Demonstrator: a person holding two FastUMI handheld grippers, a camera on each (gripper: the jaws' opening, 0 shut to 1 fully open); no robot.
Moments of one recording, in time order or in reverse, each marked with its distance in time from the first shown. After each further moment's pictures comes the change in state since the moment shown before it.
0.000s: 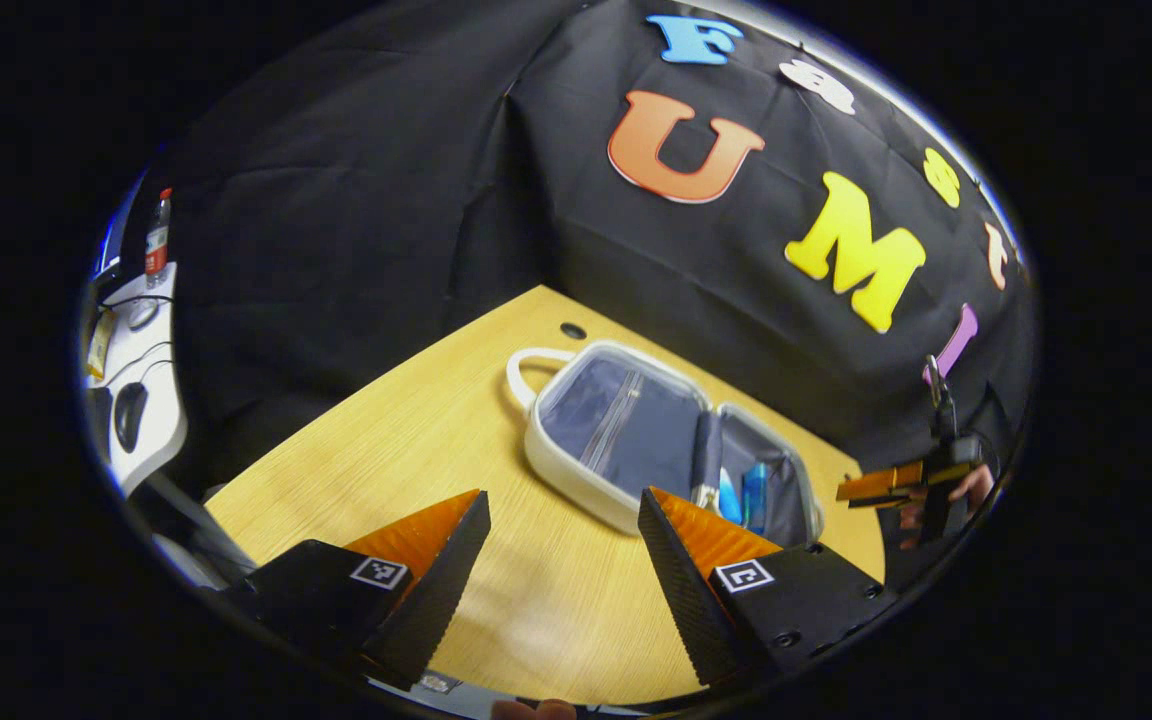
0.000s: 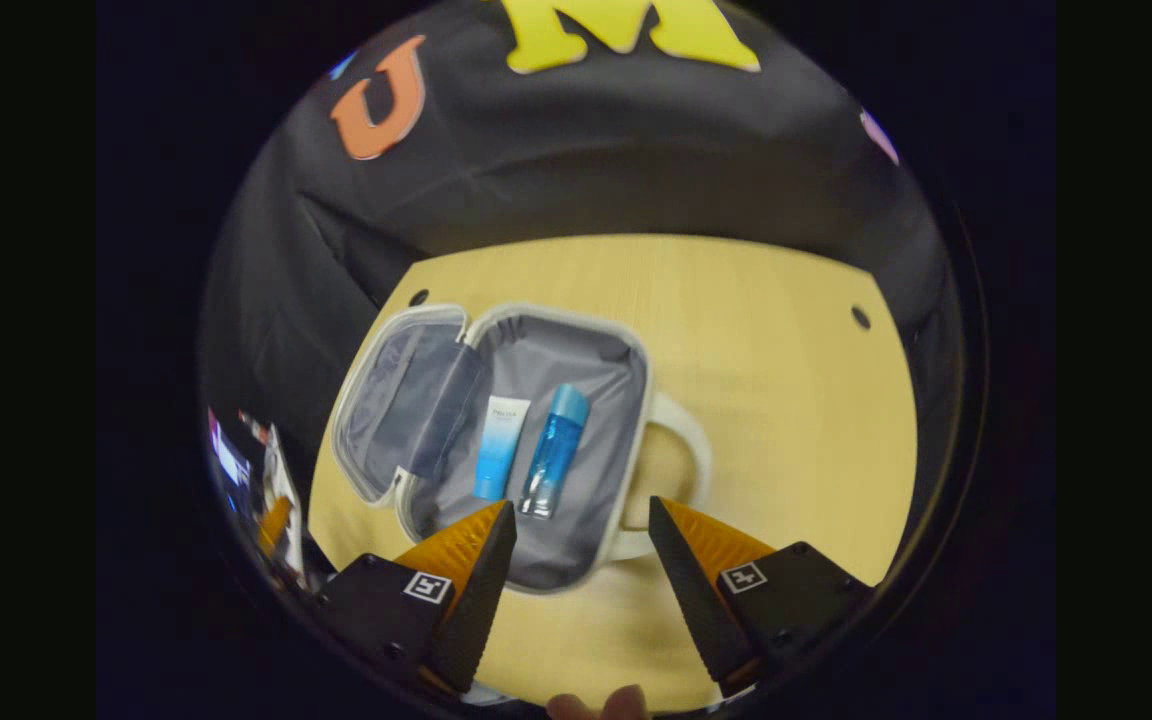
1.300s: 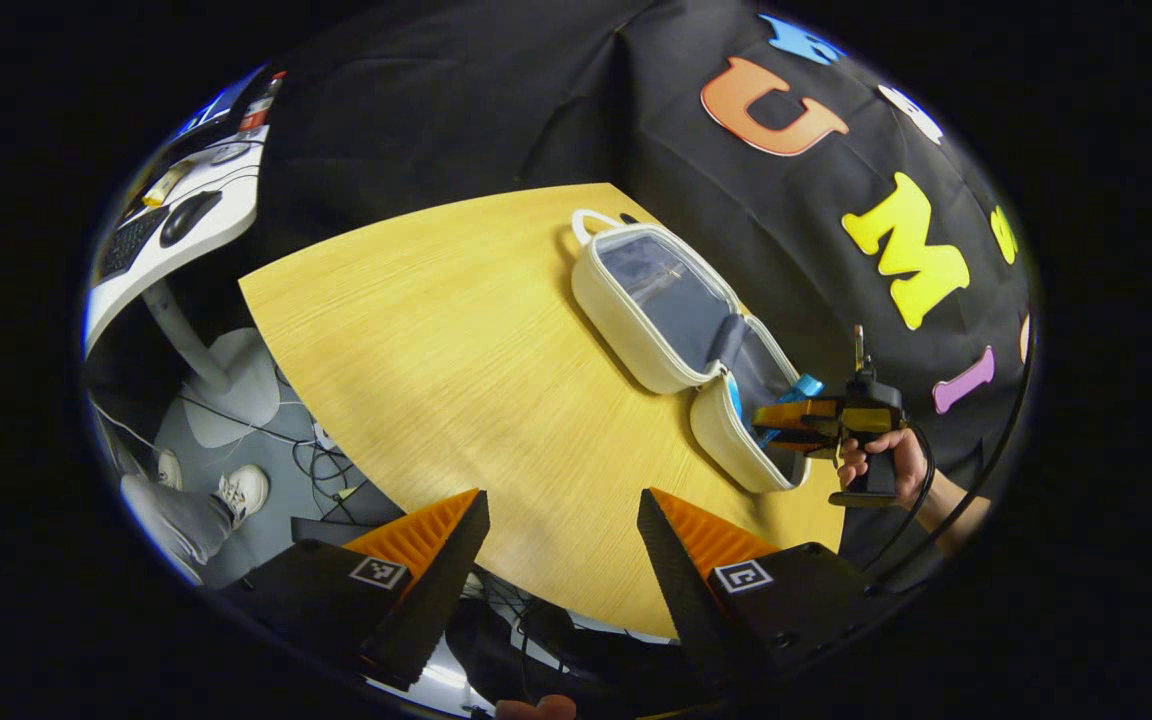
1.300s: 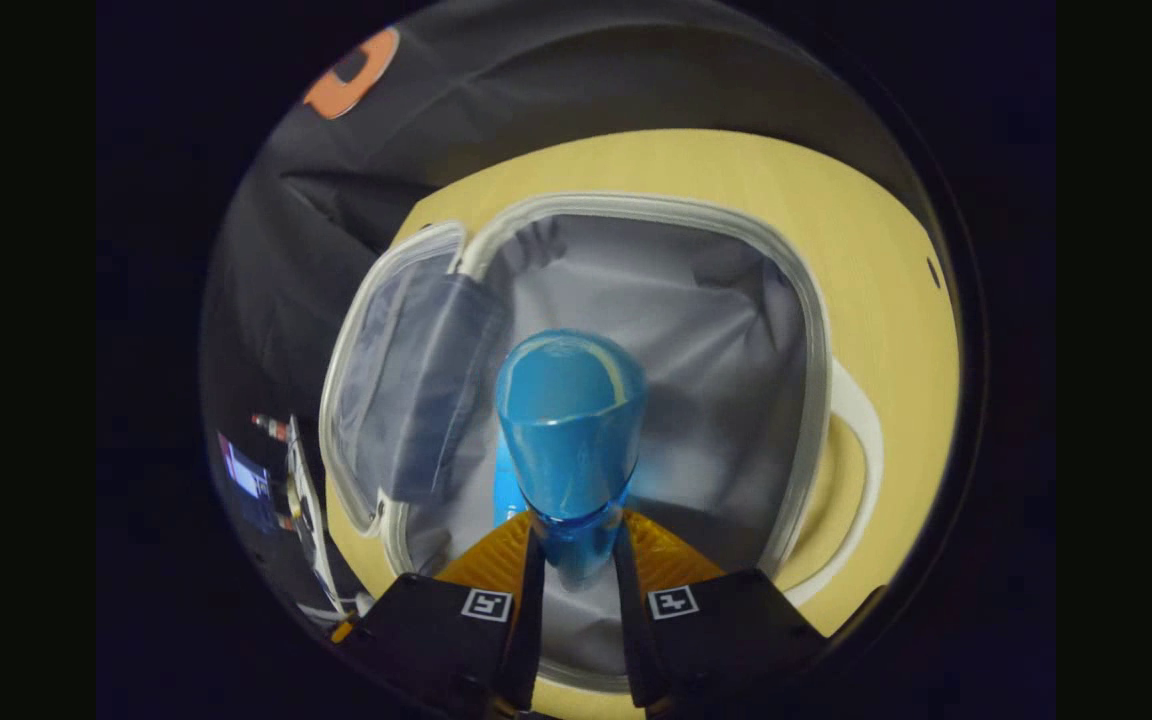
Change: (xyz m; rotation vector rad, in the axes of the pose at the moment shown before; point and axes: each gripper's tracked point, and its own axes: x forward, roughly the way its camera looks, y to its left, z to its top) left arm -0.108 -0.005 -0.141 -0.264 0.312 0.190; right arm 0.139 0.065 -0.035 0.210 0.339 0.129
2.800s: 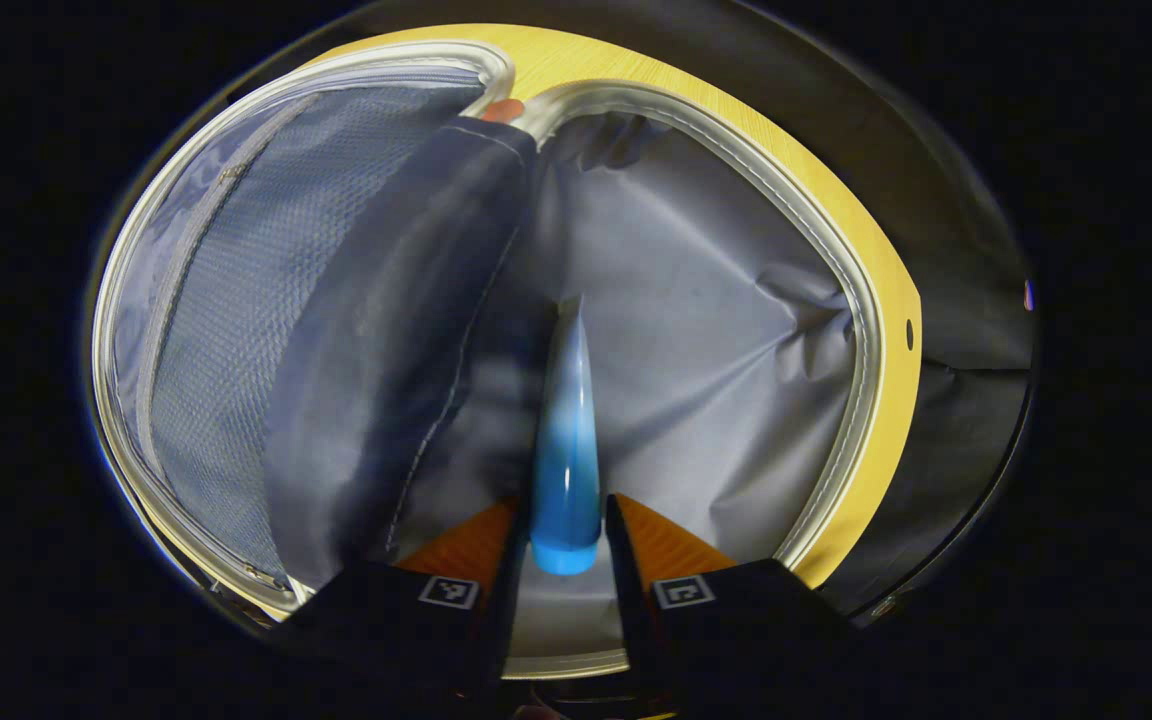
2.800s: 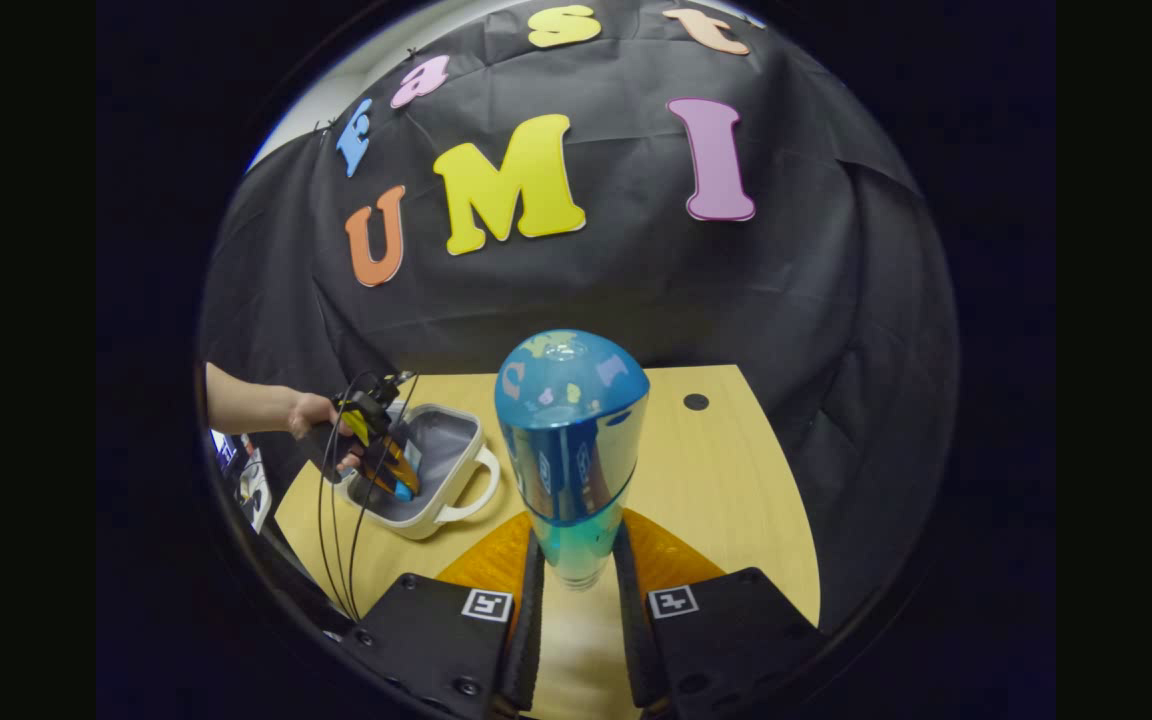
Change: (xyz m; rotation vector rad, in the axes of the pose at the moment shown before) left arm 0.259 -0.210 -0.051 0.354 0.765 0.142; right arm -0.344 -0.230 -0.083 -0.161 -0.786 -0.161
